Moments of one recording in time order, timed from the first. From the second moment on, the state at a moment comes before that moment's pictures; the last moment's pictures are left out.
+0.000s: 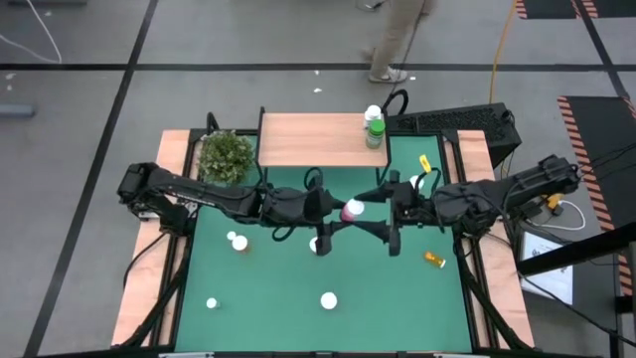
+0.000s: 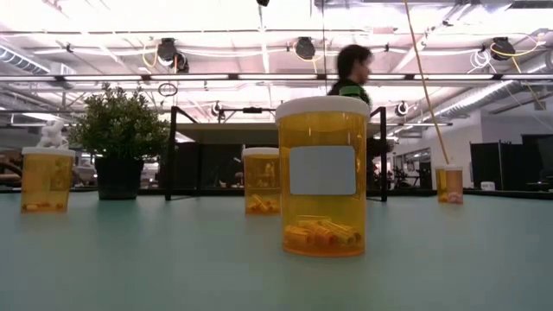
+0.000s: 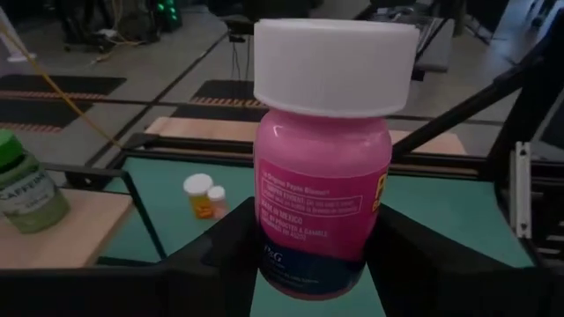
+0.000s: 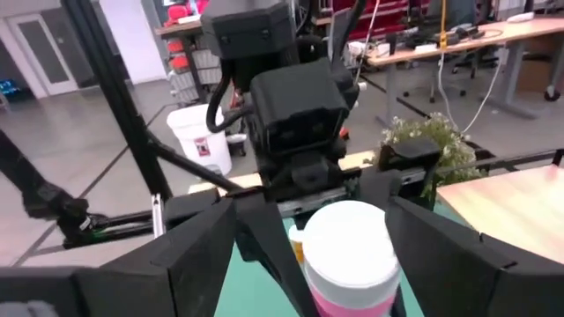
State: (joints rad) left arm -0.18 1.64 1.39 -0.02 -0.26 -0.08; right arm 0.34 1.16 1.11 -0.12 0.41 0.26
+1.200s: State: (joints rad) left arm -0.13 1.63 1.40 -0.03 -0.27 -0.02; right arm 0.25 1.16 1.11 -0.15 0.45 0.24
